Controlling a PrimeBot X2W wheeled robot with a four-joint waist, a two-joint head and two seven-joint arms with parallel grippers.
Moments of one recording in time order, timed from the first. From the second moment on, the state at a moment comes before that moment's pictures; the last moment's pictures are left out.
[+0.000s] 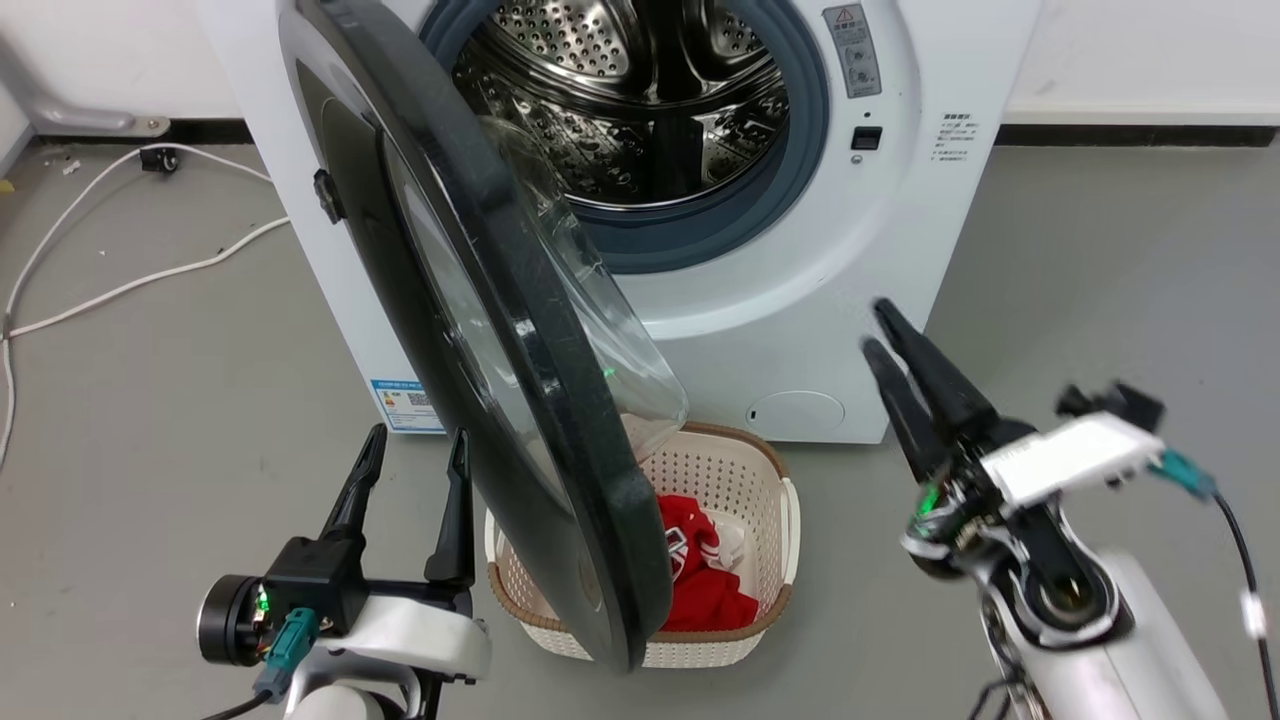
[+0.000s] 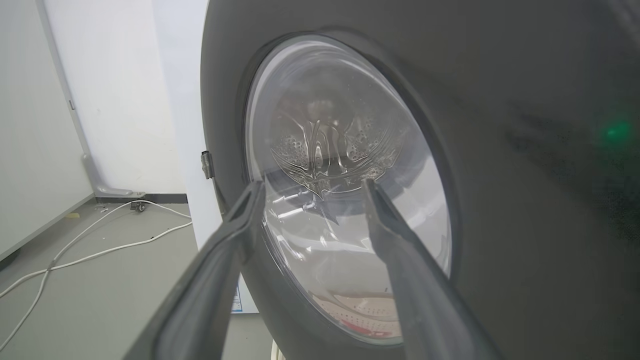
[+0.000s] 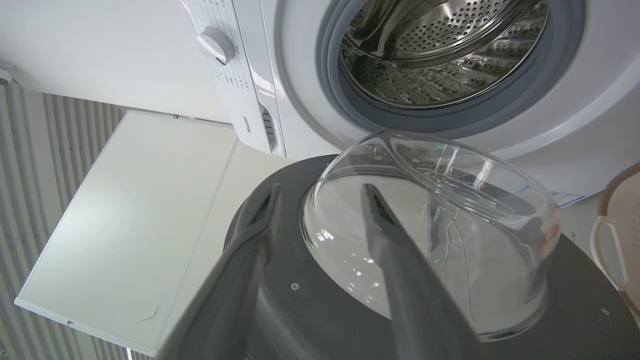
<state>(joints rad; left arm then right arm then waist) -0.08 0.05 -0.06 0.11 -0.10 -0.06 -0.26 -0.38 -0.05 0.20 0.30 1.62 0.13 0.18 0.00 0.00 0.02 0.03</state>
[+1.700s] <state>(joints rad) -0.07 0.05 -0.01 0.12 -0.07 -0.08 -0.26 0.06 -0.05 -0.03 -0.04 0.07 0.13 -0.22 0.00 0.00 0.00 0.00</state>
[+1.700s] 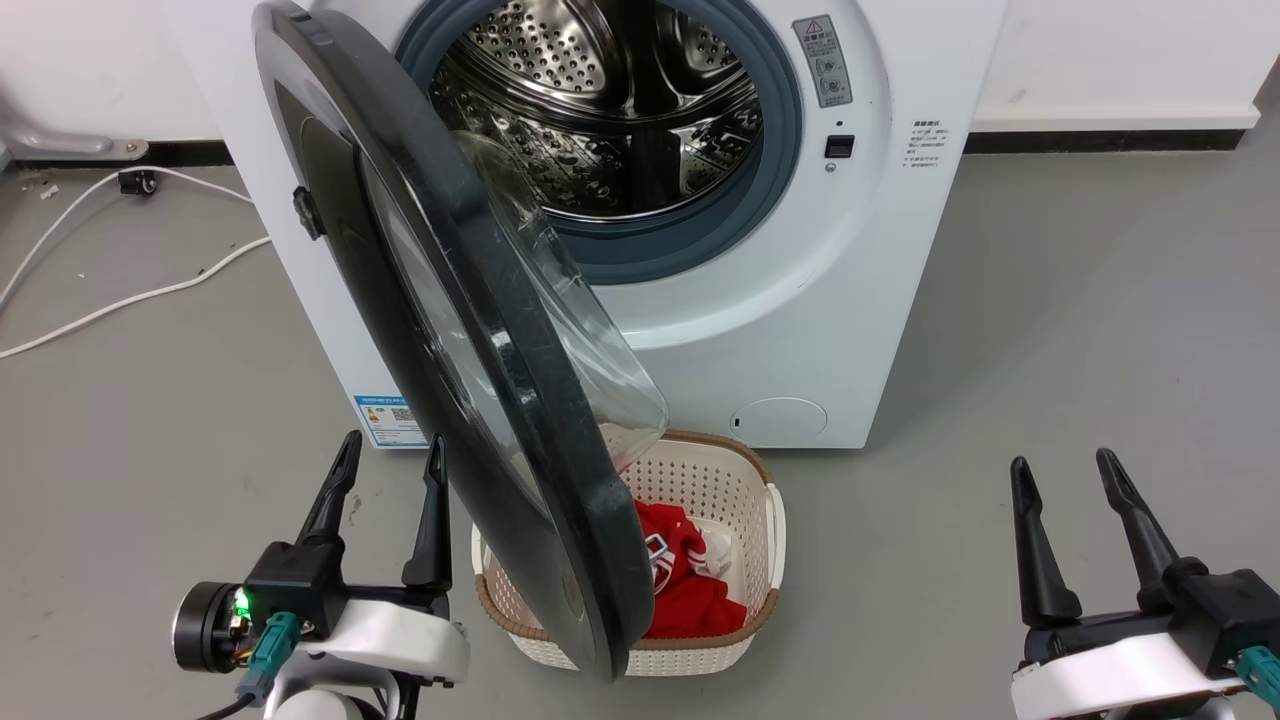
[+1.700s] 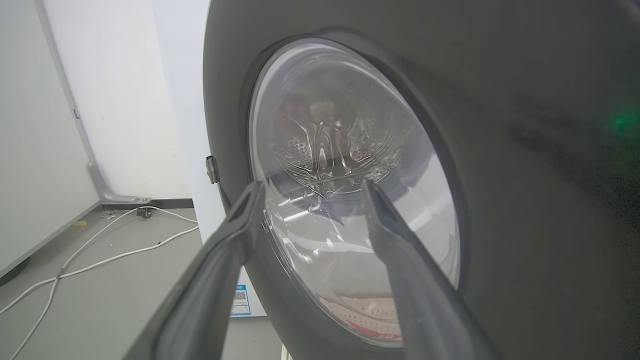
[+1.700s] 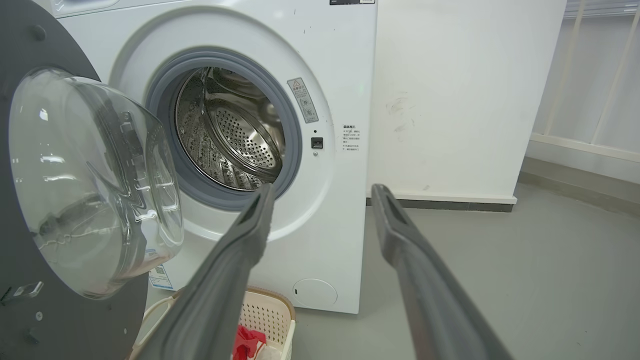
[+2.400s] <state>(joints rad) -0.13 0.05 0.02 -0.13 -0.04 -0.08 -0.26 0.06 -0.05 -0.03 0.00 0.09 0.13 -0.23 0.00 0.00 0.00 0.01</state>
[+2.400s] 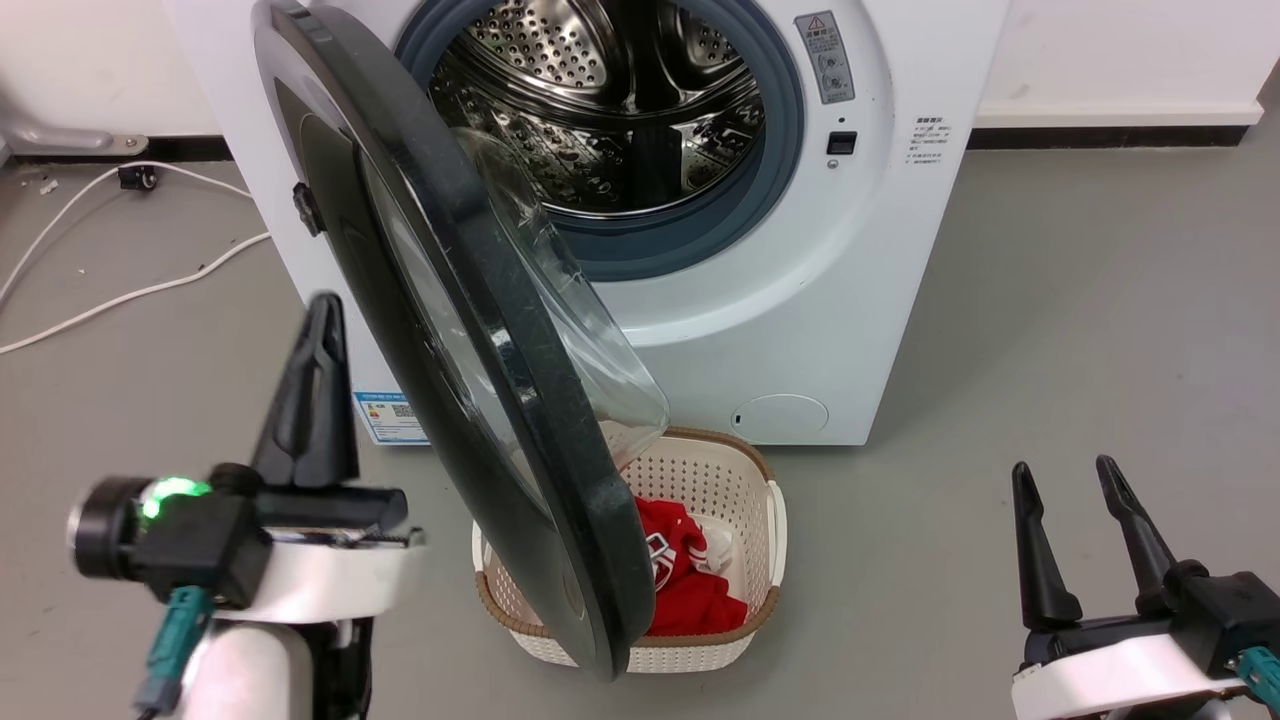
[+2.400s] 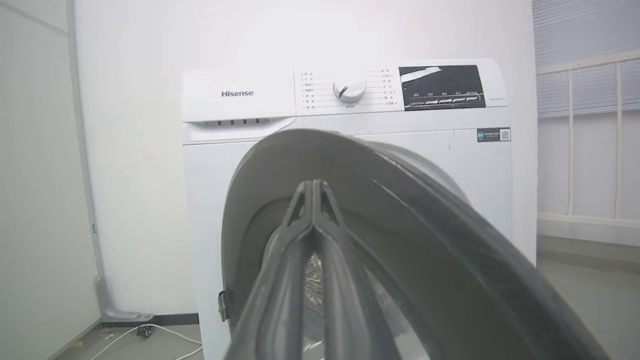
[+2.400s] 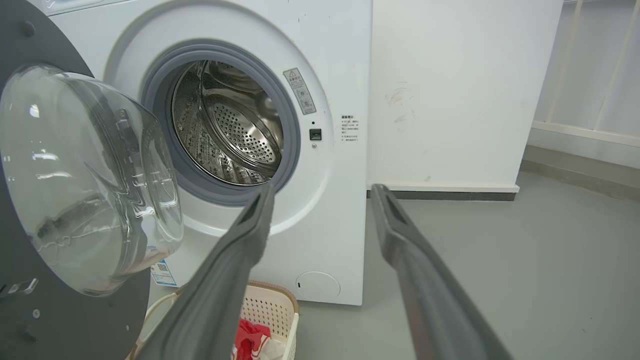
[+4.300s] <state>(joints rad) -0.14 0.05 -0.50 0.16 -0.17 -0.04 -0.26 0.02 -0.05 0.00 0.08 0.19 0.13 -0.25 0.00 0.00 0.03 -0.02</state>
